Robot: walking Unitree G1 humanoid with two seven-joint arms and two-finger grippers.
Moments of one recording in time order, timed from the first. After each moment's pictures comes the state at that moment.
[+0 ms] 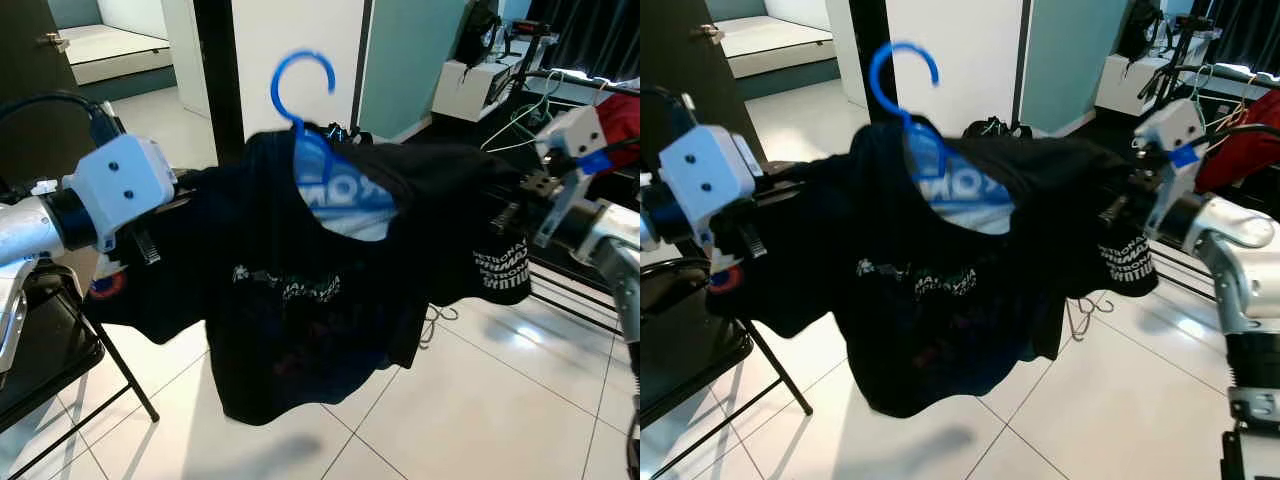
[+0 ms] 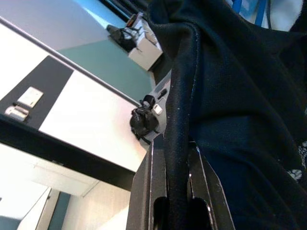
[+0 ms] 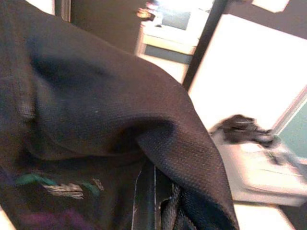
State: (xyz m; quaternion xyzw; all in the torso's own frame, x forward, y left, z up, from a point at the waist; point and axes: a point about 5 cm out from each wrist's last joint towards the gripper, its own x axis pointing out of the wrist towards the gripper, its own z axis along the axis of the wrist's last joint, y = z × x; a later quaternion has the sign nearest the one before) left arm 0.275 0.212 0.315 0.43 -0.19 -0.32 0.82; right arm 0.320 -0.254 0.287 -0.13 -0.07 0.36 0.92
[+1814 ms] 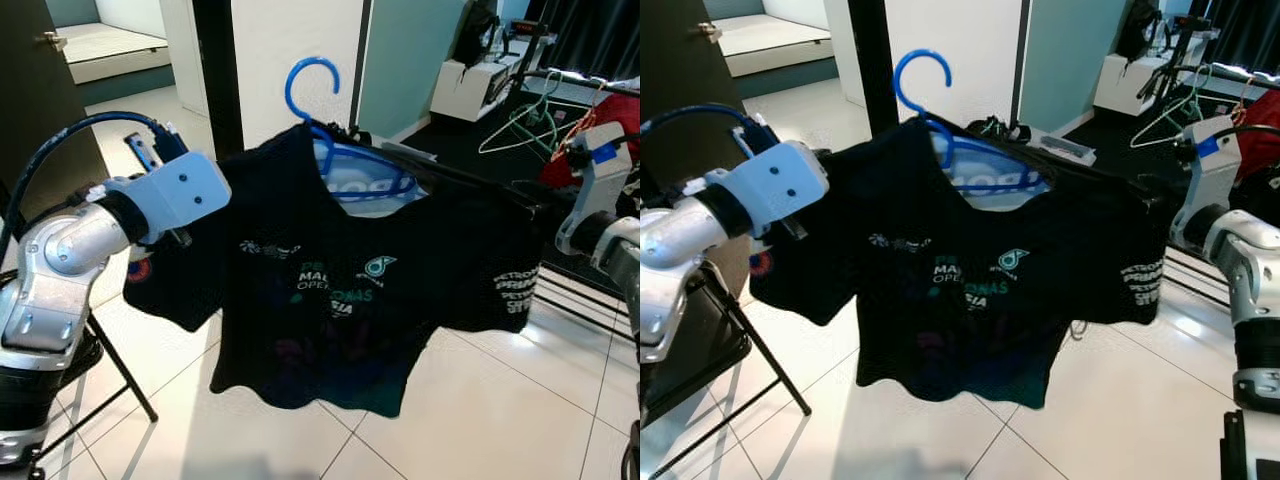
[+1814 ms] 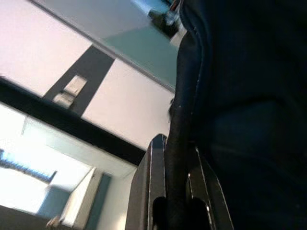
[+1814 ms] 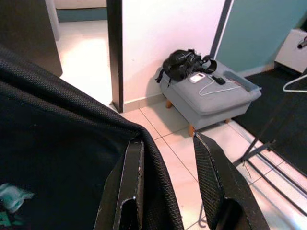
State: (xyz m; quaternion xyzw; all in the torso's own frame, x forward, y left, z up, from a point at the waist) left arm 0.300 0.184 0.301 0.45 -0.22 -0.22 0.84; right arm 0.345 -0.302 0.262 -0.06 0.01 0.13 0.99
